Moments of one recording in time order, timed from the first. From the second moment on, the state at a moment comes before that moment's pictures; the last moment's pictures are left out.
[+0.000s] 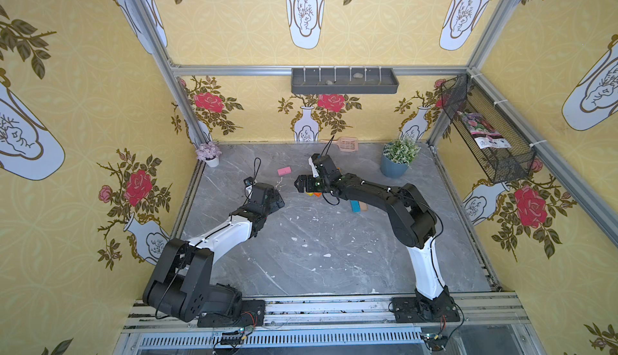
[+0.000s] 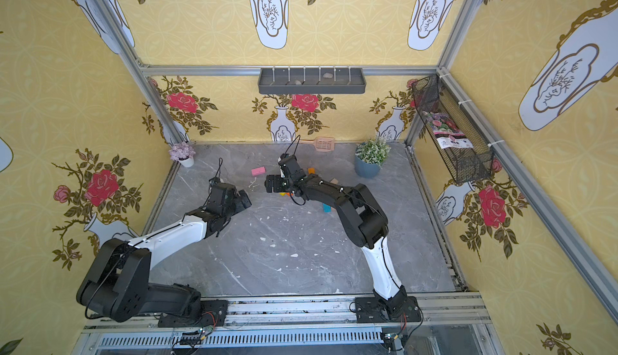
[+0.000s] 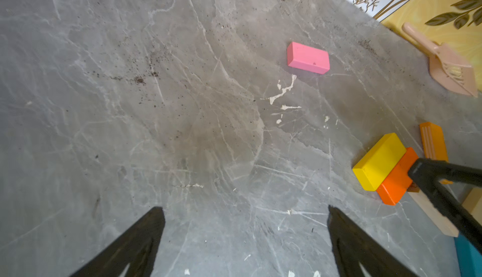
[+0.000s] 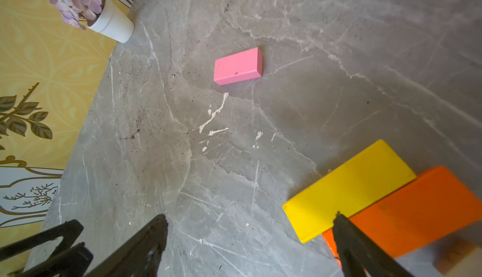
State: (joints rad) left arm -0.38 1.43 0.69 -0.07 -0.28 -0.71; right arm 0.78 2.17 1.58 -0.14 -0.15 0.54
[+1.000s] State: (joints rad) left arm -0.38 1.47 0.75 -0.11 -0.25 -0.71; right arm 0.78 2.24 1.65 -0.29 0.02 0.62
